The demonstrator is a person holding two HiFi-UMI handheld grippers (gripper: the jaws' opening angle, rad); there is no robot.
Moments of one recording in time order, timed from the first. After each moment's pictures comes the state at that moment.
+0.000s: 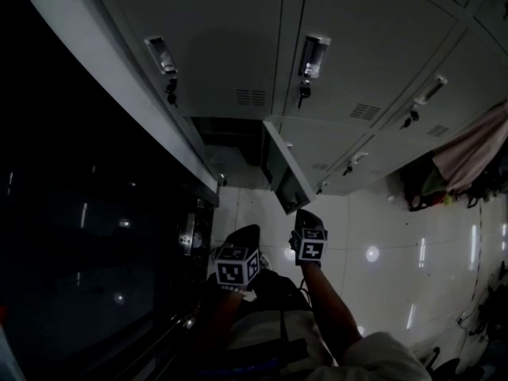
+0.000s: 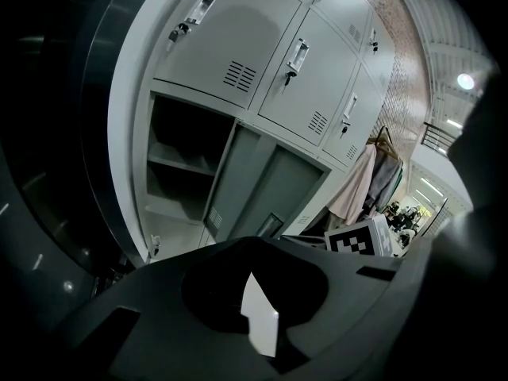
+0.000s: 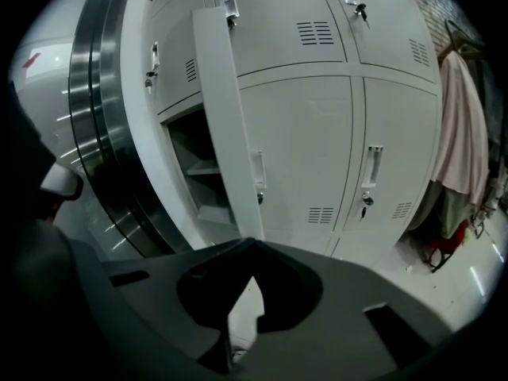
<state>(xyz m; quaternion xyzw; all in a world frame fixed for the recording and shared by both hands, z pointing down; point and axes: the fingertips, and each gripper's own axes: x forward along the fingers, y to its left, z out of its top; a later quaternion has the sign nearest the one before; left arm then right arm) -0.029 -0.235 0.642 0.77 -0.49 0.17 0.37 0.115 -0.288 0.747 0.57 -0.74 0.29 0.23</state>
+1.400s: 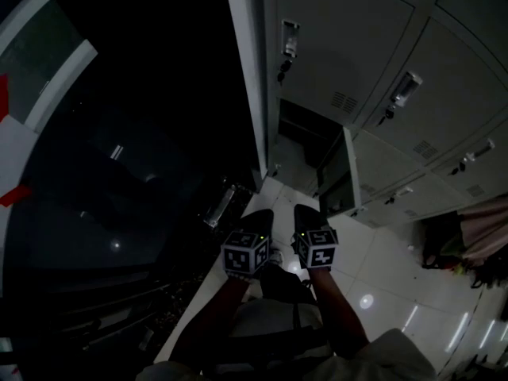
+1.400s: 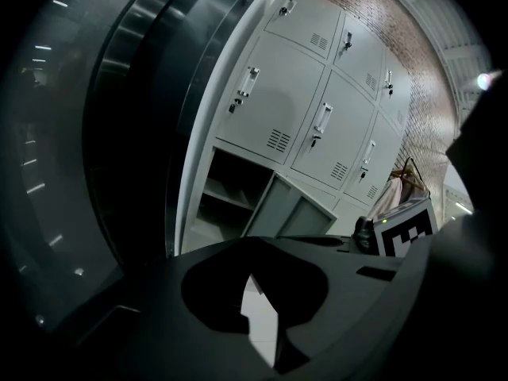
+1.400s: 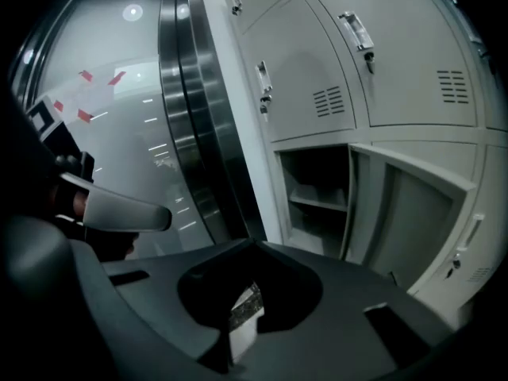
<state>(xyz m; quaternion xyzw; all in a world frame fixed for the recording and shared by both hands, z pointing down) -0.132 -0.185 0.553 0.70 -0.62 0.09 0.35 -0.069 -0.234 0.596 0.33 -0.89 0.22 0.21</state>
